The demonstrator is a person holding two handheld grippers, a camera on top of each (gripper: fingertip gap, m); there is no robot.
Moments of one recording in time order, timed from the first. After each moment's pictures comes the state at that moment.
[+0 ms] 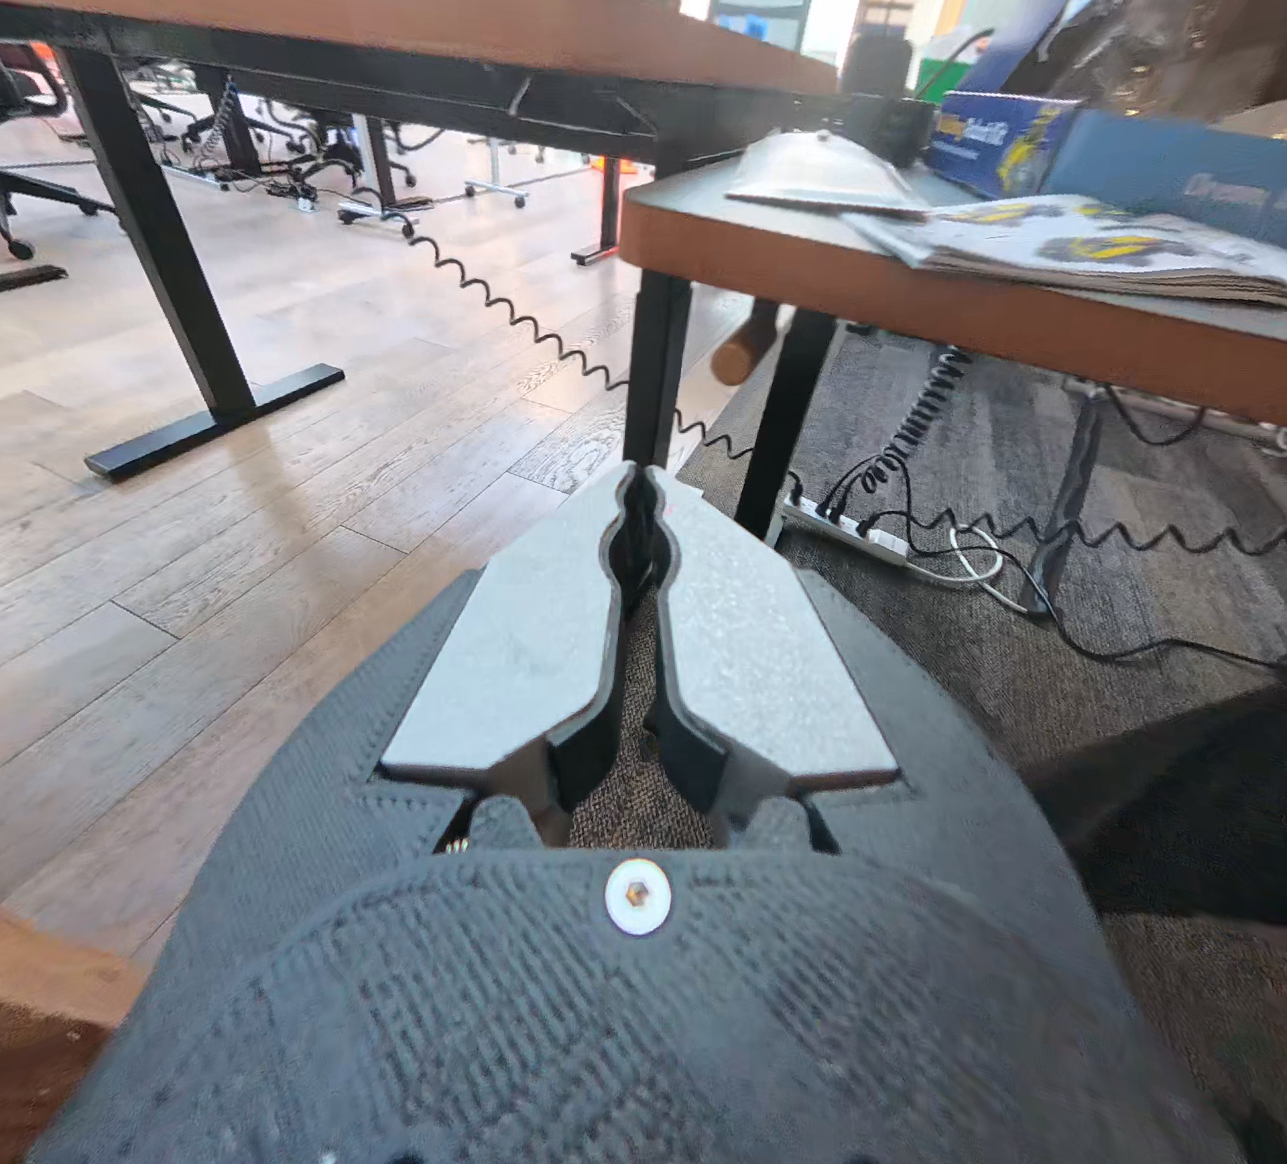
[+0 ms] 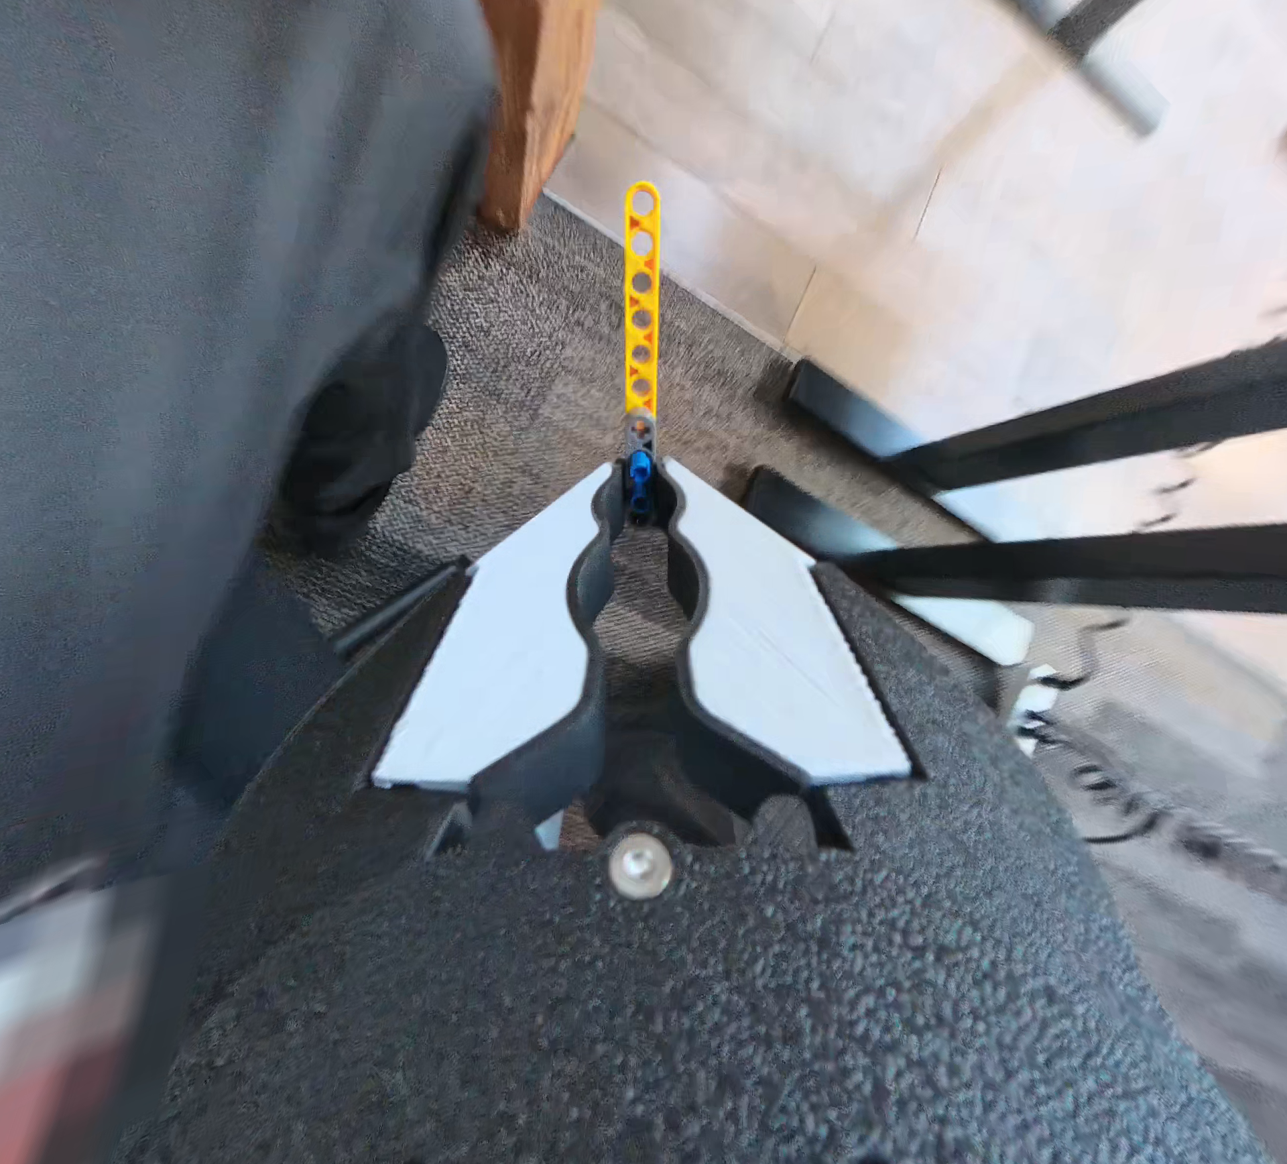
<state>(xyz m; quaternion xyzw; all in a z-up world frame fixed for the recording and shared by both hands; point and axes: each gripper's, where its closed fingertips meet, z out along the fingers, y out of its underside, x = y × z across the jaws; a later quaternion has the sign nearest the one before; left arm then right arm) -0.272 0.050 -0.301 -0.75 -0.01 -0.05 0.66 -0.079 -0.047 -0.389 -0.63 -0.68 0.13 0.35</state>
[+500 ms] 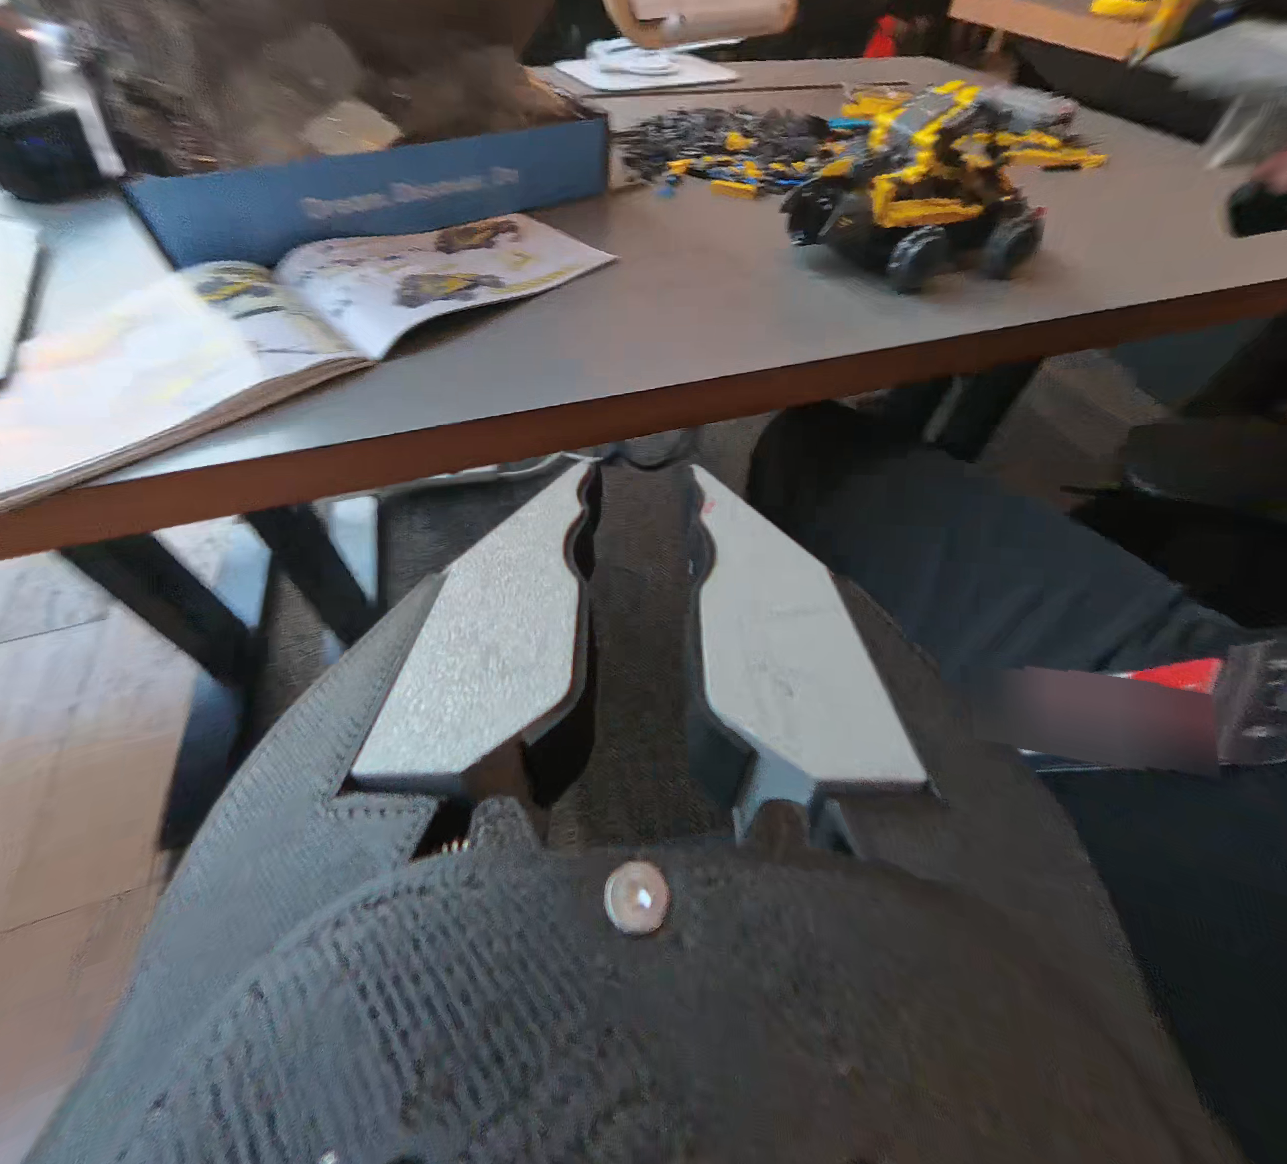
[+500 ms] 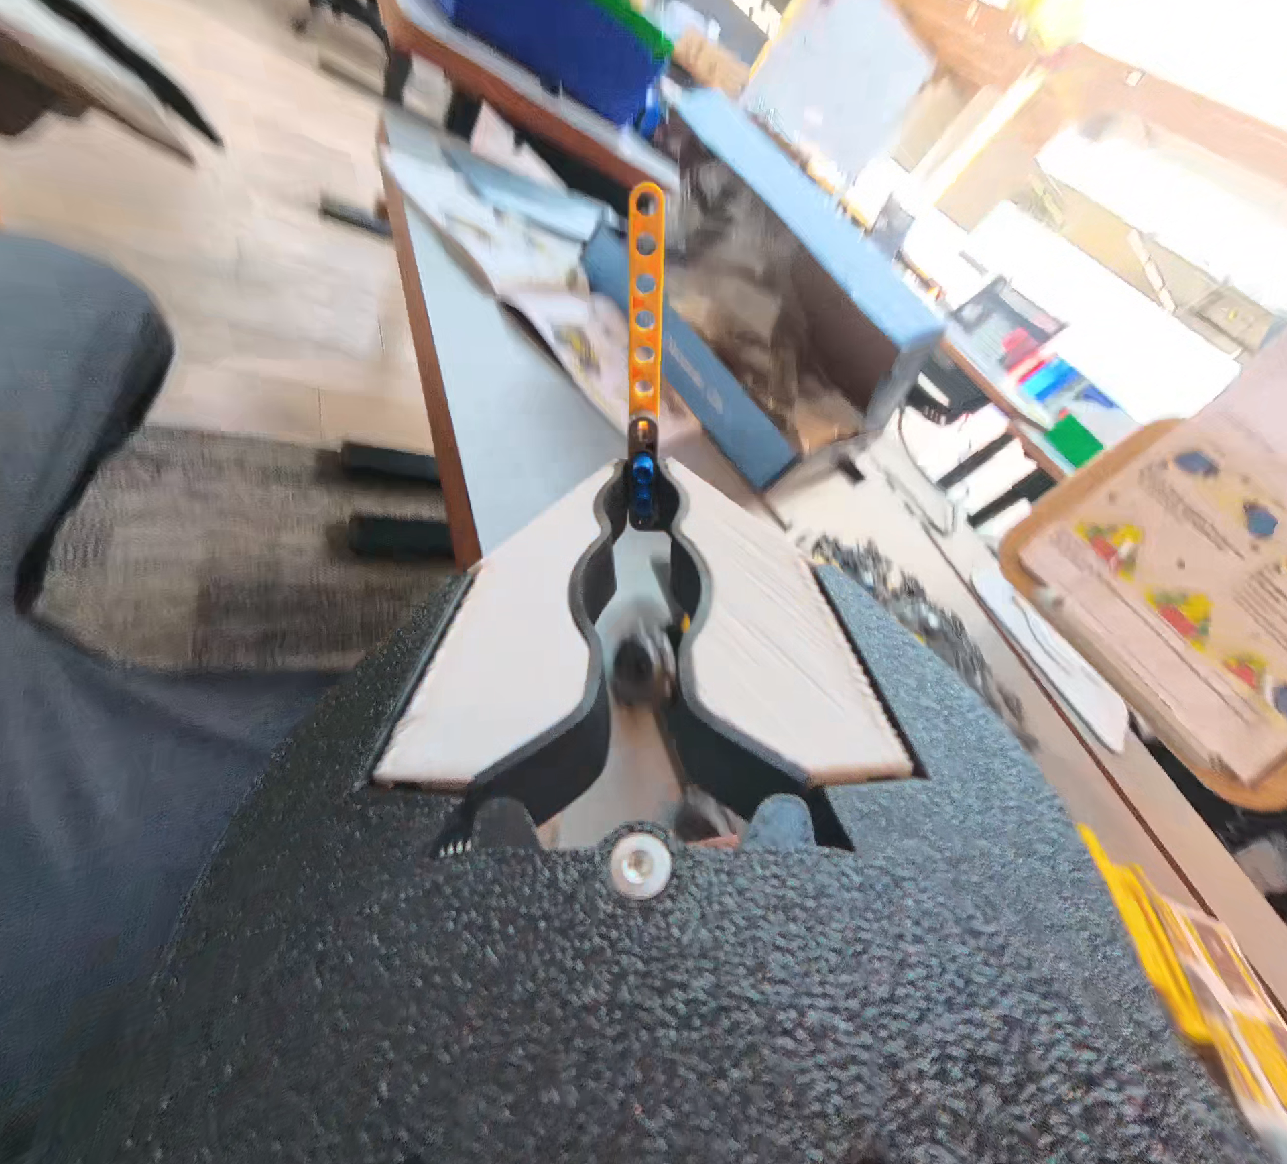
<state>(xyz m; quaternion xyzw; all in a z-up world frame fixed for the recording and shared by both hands) 0.031 -0.047 -0.211 -0.74 0.31 -0.24 0.55 0.285 -0.065 -0.142 -0.64 -0.41 0.00 0.65</state>
